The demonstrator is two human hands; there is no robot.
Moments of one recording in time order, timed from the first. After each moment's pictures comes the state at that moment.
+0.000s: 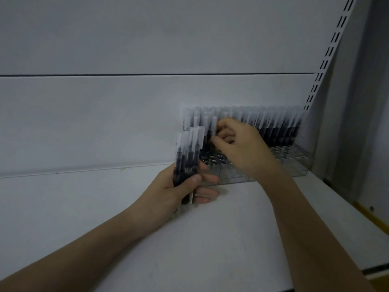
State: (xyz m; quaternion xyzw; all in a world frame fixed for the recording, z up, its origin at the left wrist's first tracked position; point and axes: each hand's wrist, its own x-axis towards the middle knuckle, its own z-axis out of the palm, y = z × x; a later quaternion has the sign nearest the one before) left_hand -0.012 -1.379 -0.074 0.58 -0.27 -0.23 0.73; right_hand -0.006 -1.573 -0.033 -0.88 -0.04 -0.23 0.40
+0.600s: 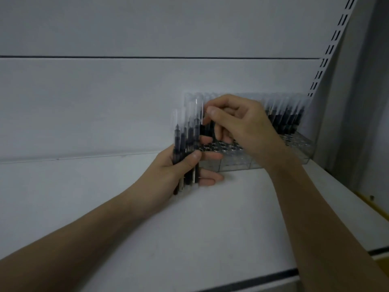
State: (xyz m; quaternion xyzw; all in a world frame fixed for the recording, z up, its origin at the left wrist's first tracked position) left_hand -0.015 -1.380 -0.065 0.56 -0.29 -0.22 0.74; right_hand -0.026 -1.559 -0.014 -0.78 -0.13 -0.20 0.58
